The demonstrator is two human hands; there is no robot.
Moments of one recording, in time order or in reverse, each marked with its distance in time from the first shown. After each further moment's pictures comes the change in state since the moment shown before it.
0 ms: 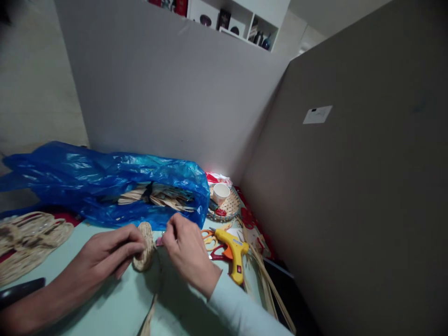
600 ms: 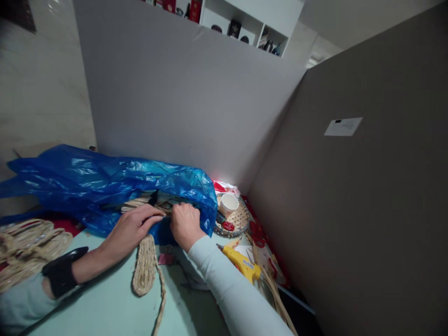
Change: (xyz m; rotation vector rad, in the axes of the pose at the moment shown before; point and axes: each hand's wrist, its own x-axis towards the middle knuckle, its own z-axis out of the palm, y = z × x) left_hand 0.080 -0.046 -0.013 0.526 0.108 -0.029; right_hand 0.105 0.018 0.031 -0.493 -0.103 -0.009
